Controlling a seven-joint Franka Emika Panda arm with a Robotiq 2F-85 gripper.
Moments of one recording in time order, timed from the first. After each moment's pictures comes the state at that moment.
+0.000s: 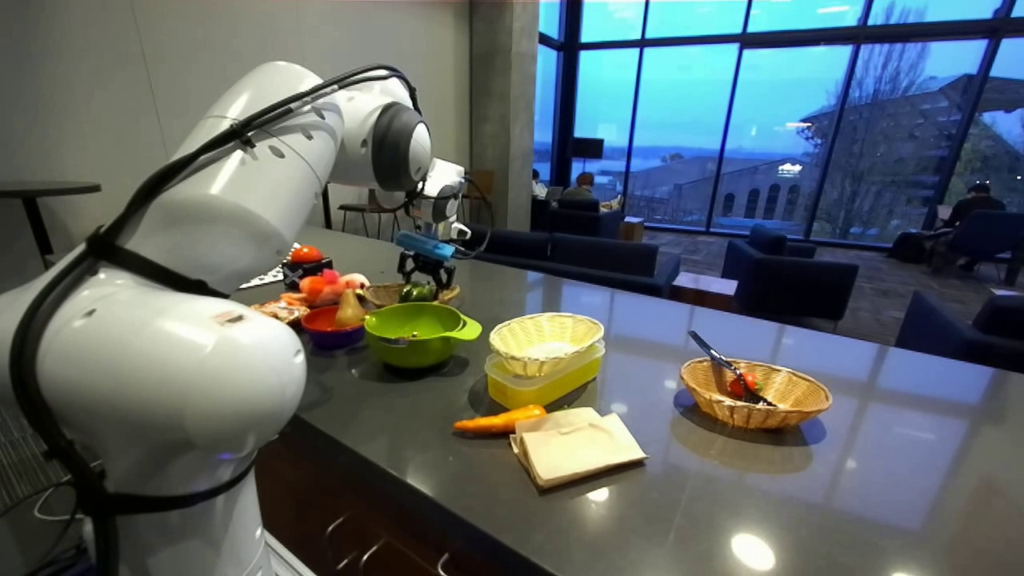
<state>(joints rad) 0.27 0.77 0.22 -1.29 0.12 2.12 -0.04</state>
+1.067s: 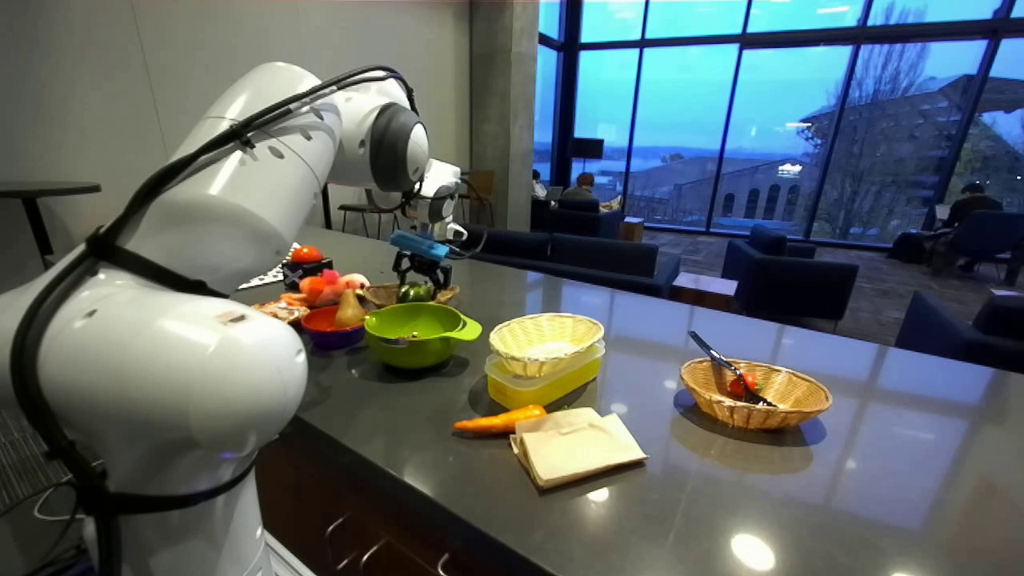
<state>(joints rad) 0.28 0.77 0.22 -1.29 0.12 2.12 0.02</state>
